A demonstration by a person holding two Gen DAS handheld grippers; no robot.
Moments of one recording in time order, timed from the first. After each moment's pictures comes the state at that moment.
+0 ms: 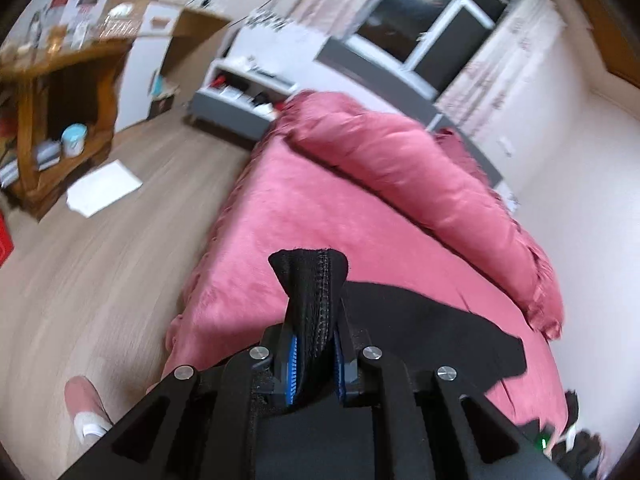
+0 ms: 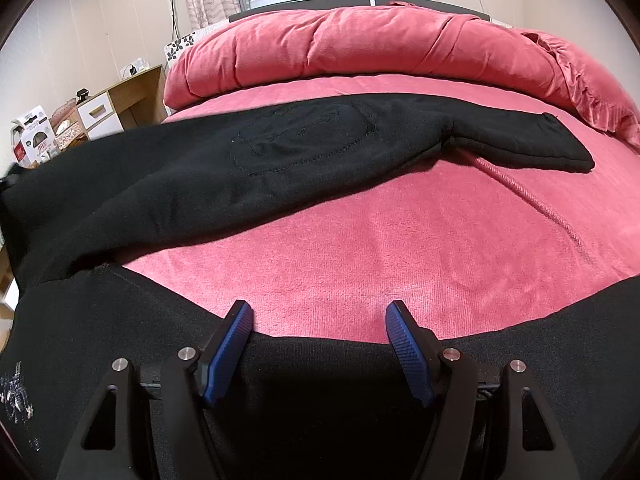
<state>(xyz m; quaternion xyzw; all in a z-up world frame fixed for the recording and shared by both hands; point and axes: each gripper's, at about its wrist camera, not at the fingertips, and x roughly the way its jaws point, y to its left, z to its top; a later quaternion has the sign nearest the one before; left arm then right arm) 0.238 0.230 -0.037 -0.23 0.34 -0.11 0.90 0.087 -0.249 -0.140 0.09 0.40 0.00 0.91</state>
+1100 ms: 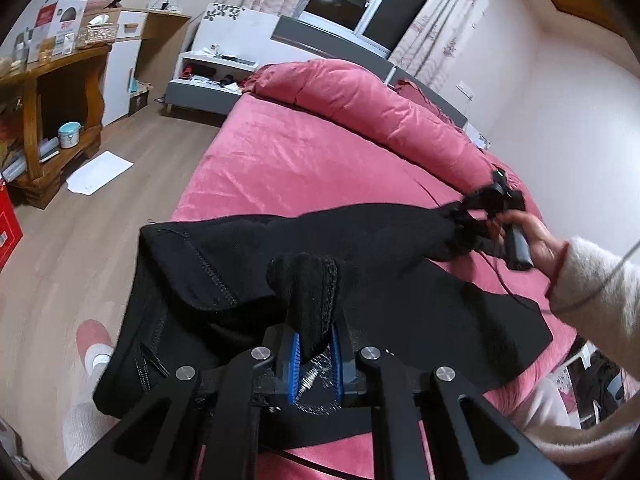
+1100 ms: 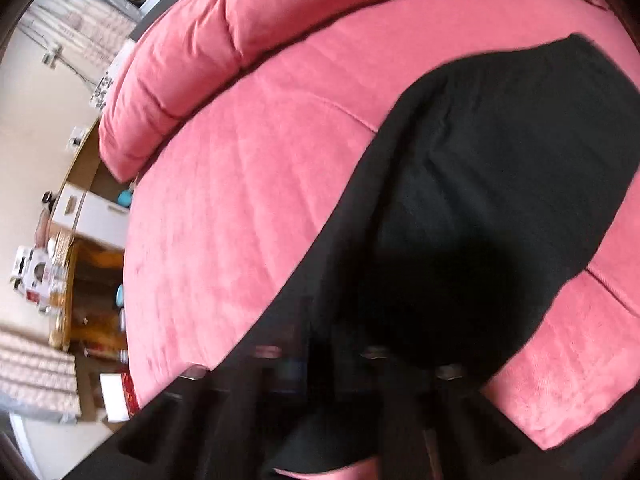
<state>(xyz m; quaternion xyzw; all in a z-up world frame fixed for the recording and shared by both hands) 0.025 0.189 -0.083 -0.16 0.37 -0.15 0.90 0.262 -0.286 -0.101 0.32 0.51 -0.01 0.80</state>
